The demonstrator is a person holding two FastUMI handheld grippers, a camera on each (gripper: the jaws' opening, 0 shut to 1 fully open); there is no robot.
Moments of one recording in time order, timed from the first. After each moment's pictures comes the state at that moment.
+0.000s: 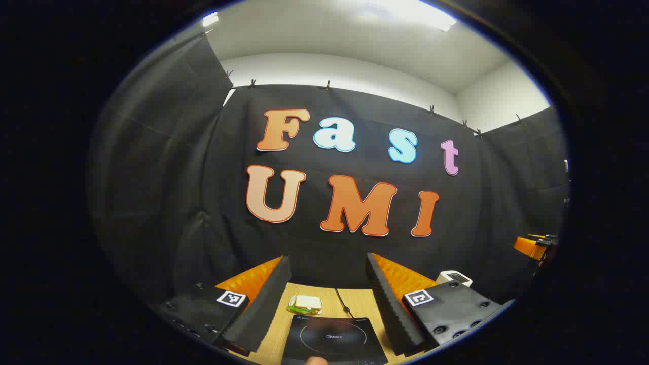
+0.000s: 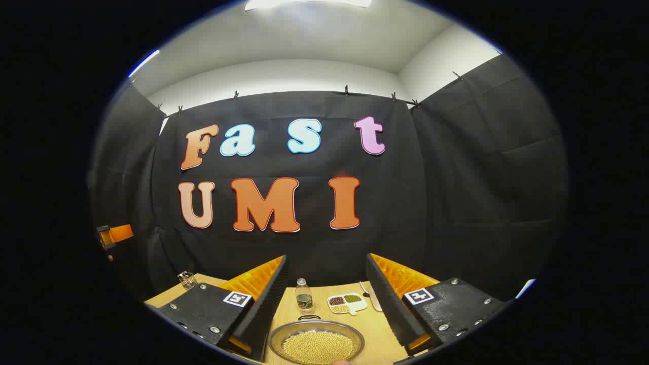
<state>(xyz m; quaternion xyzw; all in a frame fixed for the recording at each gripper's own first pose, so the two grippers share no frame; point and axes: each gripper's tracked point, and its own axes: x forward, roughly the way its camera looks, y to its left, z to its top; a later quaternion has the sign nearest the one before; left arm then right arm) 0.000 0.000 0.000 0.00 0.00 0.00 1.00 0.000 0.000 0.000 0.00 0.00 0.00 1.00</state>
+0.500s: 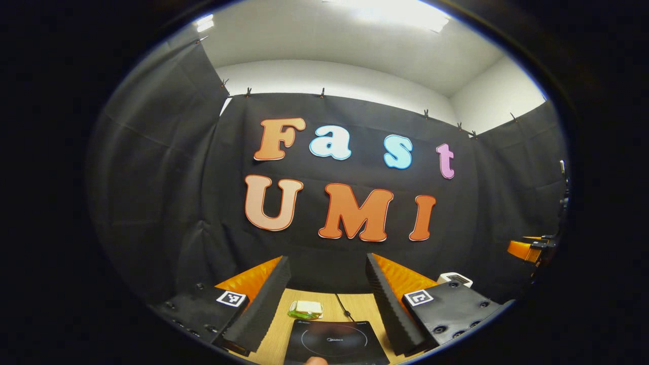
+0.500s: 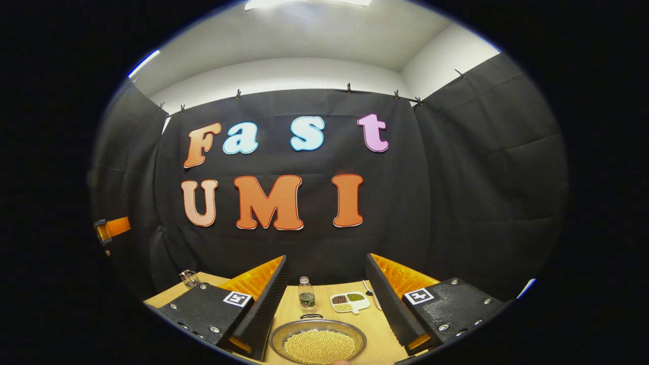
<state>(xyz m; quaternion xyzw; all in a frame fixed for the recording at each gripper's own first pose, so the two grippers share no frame) -0.014 -0.003 0.011 0.02 -0.02 0.00 1.00 0.003 0.003 -0.007 0.00 0.01 0.01 1.00</state>
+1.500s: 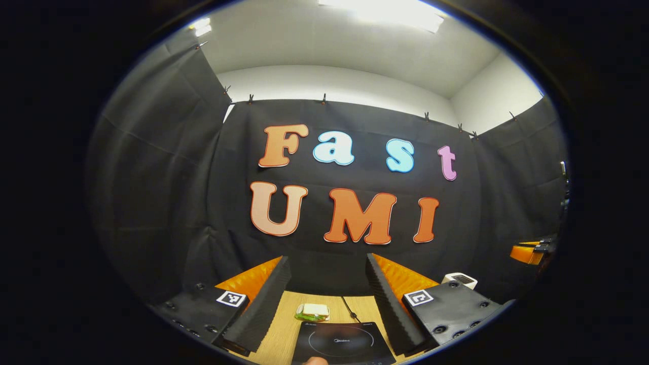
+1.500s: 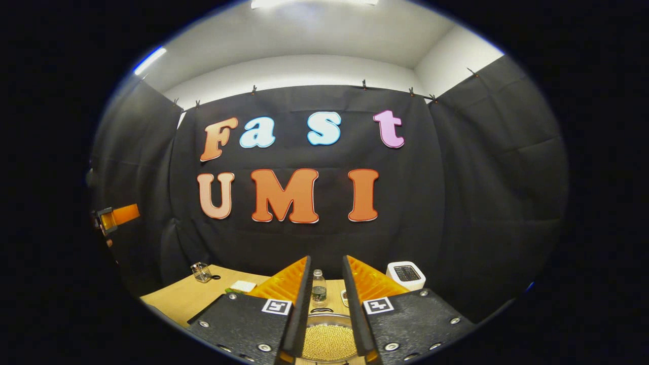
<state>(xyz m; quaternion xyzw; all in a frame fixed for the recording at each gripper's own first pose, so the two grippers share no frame) -0.039 0.008 0.018 0.03 -0.03 0.01 1.00 -0.013 0.032 -0.025 -0.02 0.02 0.06 1.00</state>
